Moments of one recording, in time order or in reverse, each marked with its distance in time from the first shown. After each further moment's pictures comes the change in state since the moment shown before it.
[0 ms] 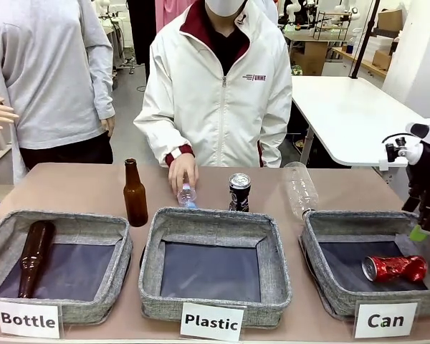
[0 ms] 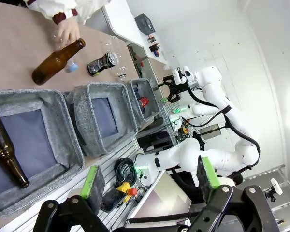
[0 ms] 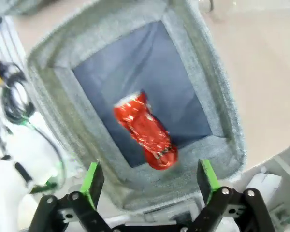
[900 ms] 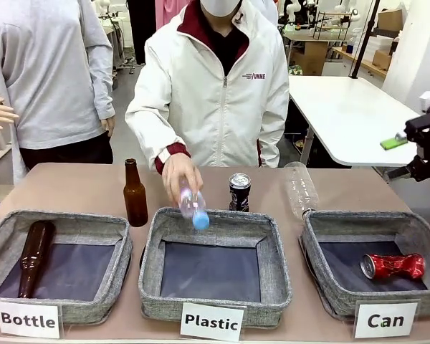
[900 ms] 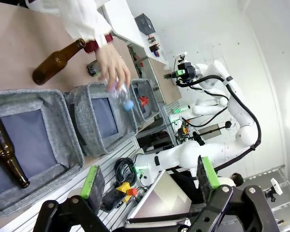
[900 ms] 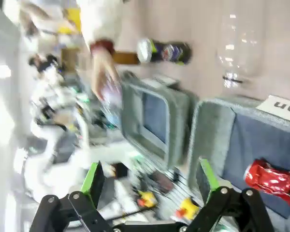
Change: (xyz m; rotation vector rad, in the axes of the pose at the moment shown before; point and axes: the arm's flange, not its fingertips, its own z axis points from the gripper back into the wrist) left arm 0.000 0.000 0.000 0.000 -0.001 0.000; right arm -0.041 -0.083 0.029 0.829 -0.645 -1.022
